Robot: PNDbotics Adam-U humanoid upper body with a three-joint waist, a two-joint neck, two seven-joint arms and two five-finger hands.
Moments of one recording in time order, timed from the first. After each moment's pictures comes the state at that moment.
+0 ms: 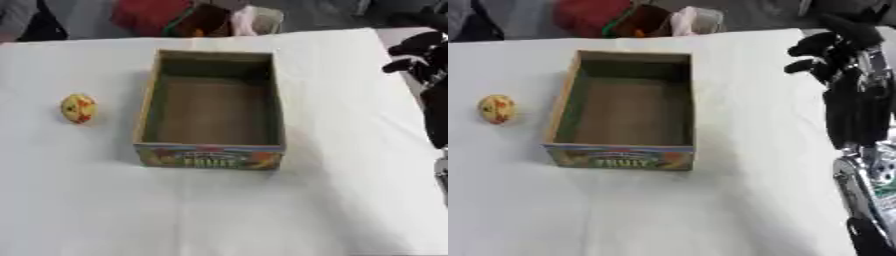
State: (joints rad) left arm -0.50 0.52 0.22 -1.90 -0.49 -0.02 0.51; right arm -0.27 -0.43 -0.07 -1.98 -0.26 -0.21 -0.12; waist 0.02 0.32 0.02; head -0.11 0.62
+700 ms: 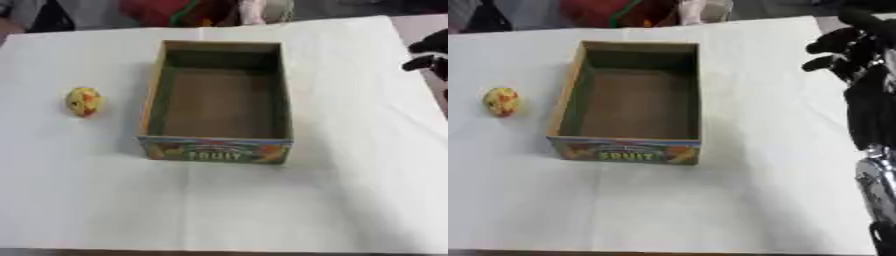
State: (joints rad) left arm -0.85 0.73 0.05 -1.38 -0.92 -0.15 -0.14; right arm -0.28 -0.45 -0.04 -1.98 -0.27 -0.20 -0.09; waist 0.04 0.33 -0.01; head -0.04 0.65
